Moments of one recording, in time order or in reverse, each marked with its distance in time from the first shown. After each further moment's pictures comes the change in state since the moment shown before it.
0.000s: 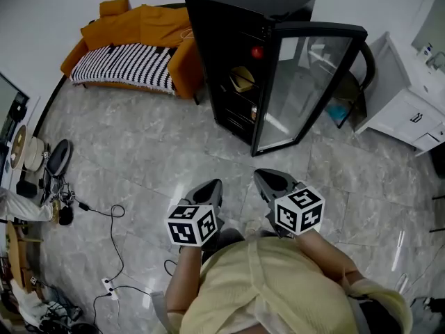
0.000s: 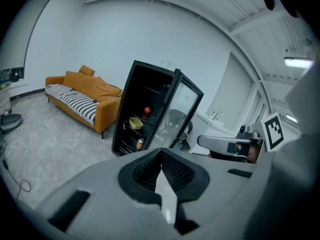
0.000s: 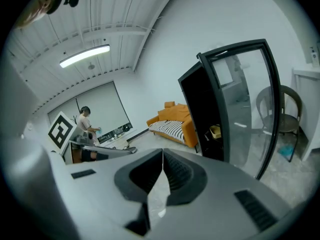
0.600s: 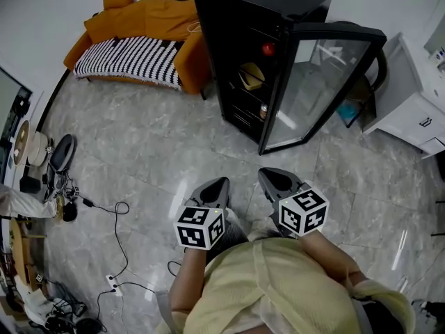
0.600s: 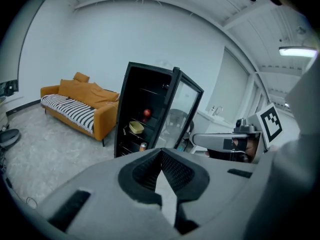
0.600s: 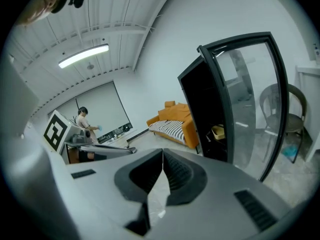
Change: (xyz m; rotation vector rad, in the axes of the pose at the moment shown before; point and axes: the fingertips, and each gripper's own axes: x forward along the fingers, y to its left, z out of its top) left arm 0.019 0.019 0.020 0.093 -0.008 0.001; right arm 0.039 -0.008 0.008 0.001 0.004 0.010
